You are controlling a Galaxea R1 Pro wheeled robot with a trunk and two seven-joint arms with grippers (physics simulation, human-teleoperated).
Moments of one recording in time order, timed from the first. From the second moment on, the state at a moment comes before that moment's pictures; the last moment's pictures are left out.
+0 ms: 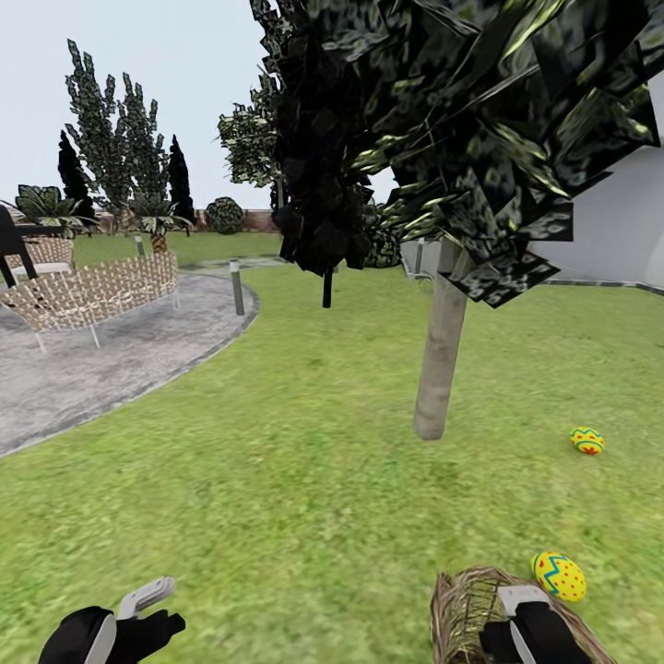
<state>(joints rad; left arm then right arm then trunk) -0.23 0.11 0.30 -0.96 0.20 0.84 -0.06 -0.25 -0.13 -0.03 -0.89 0.03 0.77 -0.04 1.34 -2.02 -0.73</state>
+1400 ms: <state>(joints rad) -0.23 0.11 0.30 -0.95 0.20 0.84 -0.06 -0.25 -0.13 -0.04 -0.90 0.02 0.77 -0.04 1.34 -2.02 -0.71</state>
